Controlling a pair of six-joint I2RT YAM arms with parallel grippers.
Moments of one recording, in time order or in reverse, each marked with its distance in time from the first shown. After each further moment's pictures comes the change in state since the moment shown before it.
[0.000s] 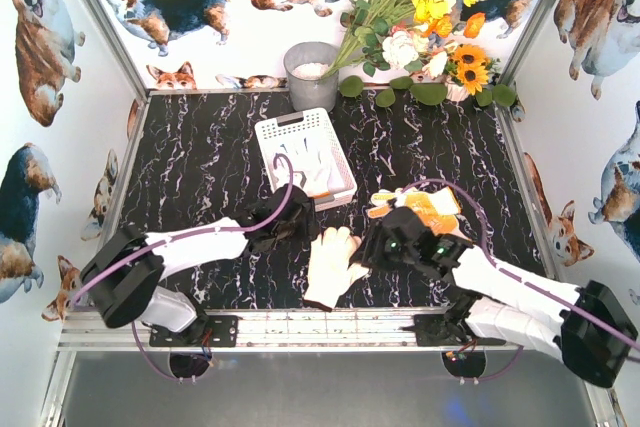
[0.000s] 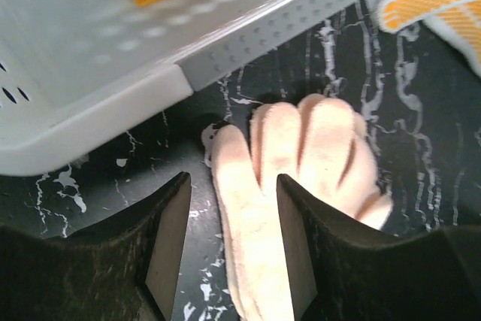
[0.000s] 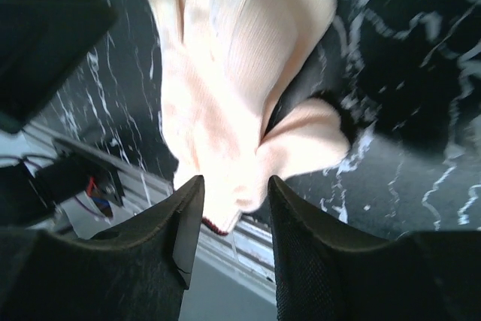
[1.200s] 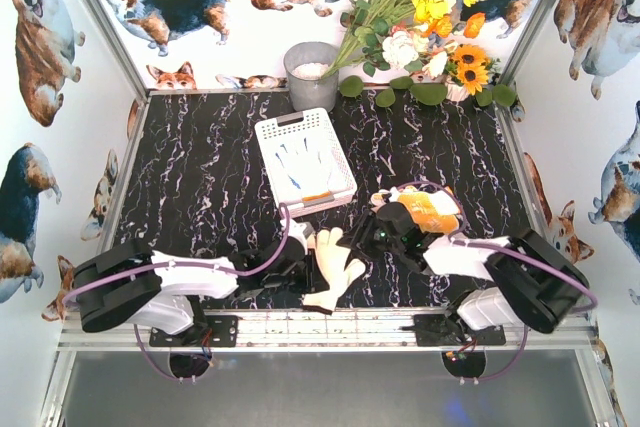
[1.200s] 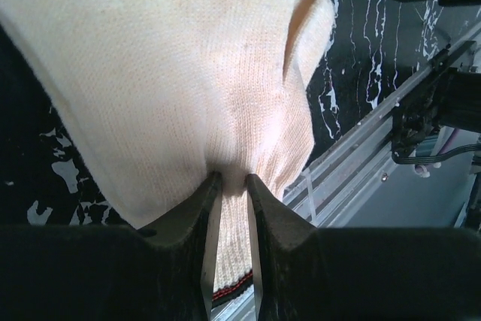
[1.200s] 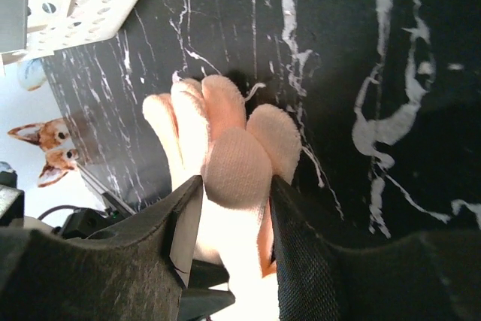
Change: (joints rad) left arm -0.266 -0.092 -0.332 0.325 0.197 -0.309; right arm -0.144 0.373 -0.110 0.612 -0.069 0.074
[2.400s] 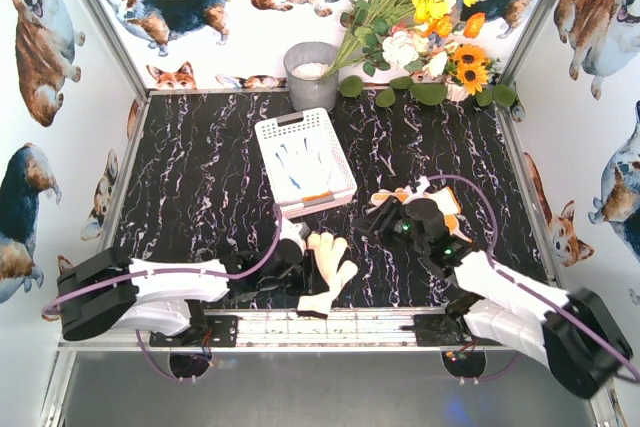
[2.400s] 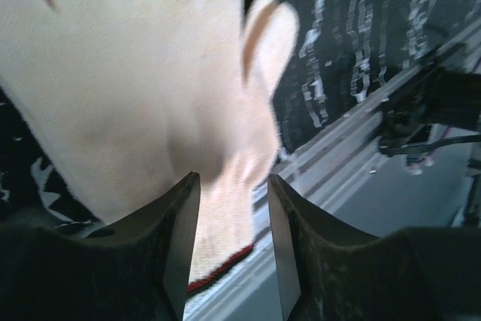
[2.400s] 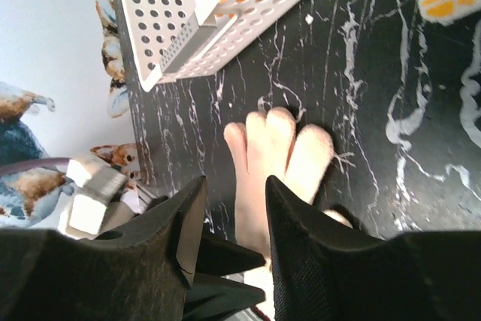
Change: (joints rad) left arm -0.039 -0.115 0.003 -0.126 -0.056 -0.040; right arm -0.096 -0.367 -0.031 -0.108 0.010 0.020
